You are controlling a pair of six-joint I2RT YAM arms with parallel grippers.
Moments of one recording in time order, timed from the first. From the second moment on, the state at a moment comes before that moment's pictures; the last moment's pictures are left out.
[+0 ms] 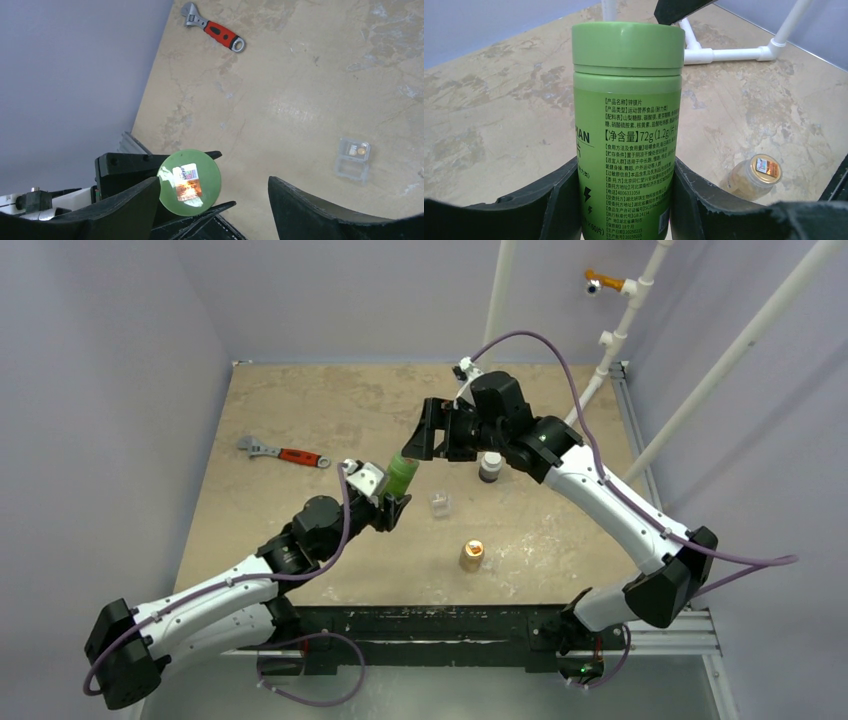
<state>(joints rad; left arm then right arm) -0.88 0.83 0.49 0.25 -0.17 -0.05 0.71 1.43 1.51 -0.62 -0.23 0.66</state>
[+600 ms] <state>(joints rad) -0.88 0.88 0.49 0.28 -0.19 -0.04 0.76 1.46 1.51 -0.57 -0.23 0.70</state>
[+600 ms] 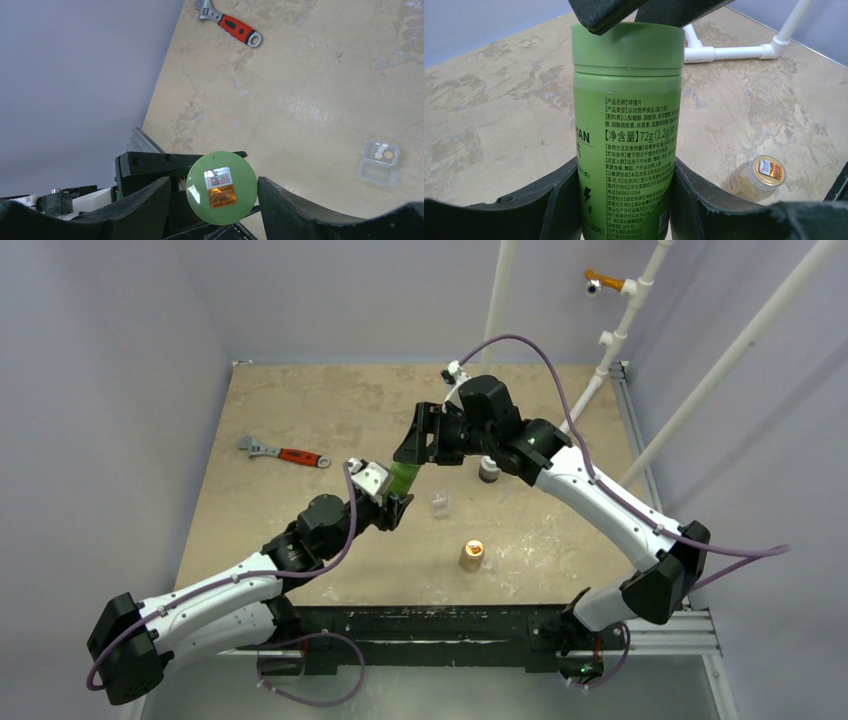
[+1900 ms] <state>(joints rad) -0.79 0.79 0.66 0.21 0.18 -0.37 0.72 1.43 1.56 -0.36 -0.58 0.52</state>
